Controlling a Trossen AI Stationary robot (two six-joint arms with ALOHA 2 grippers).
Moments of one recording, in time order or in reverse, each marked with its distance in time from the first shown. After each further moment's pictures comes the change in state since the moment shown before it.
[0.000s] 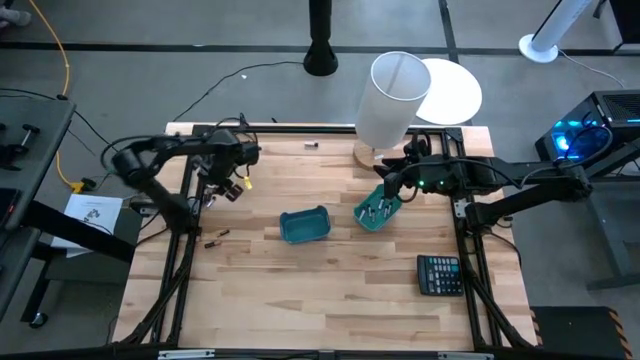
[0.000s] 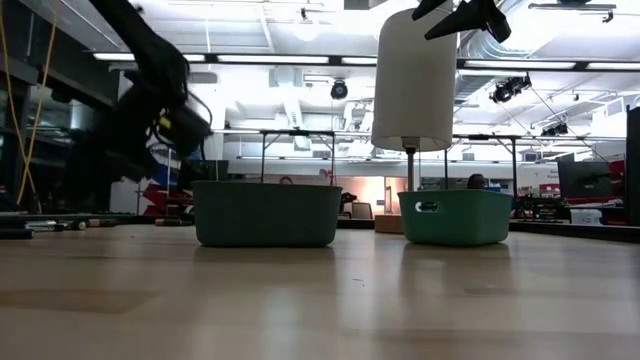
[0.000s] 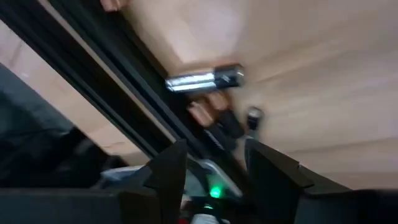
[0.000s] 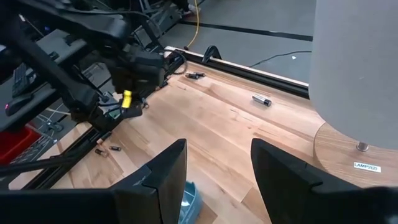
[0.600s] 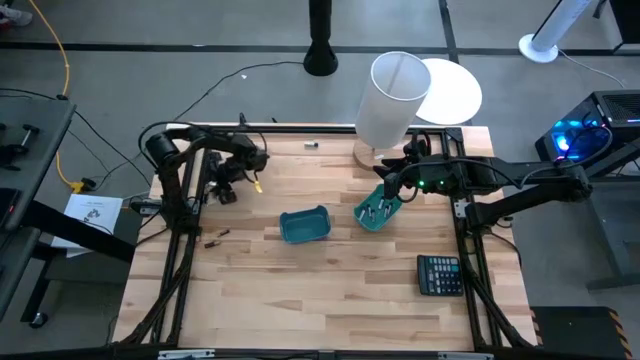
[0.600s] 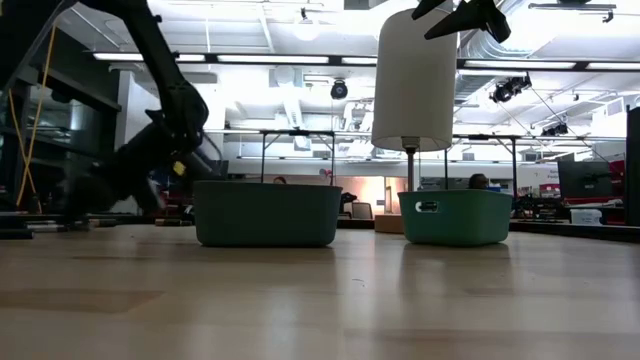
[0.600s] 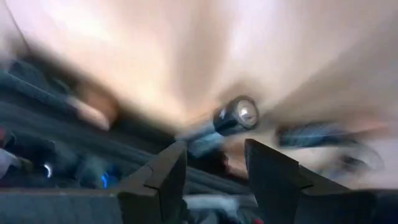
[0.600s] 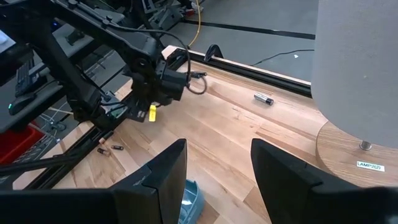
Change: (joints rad) left arm -0.001 0.260 0.043 0.101 -0.131 0.453; right arm 0.001 0.000 0.000 0.002 -0.009 0.003
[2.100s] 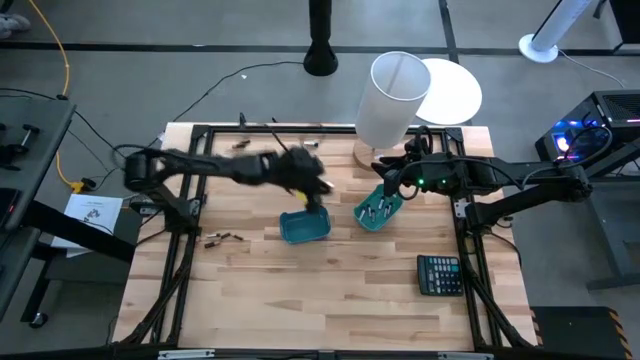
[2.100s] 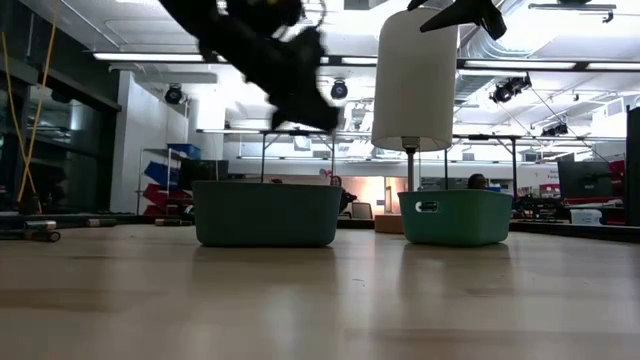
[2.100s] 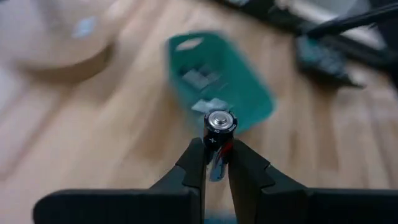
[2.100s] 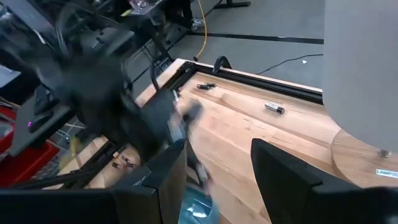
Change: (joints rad) left arm -0.531 -0.208 0.211 1.162 0.485 -0.352; right arm 0.002 0.000 0.000 0.068 0.011 0.023
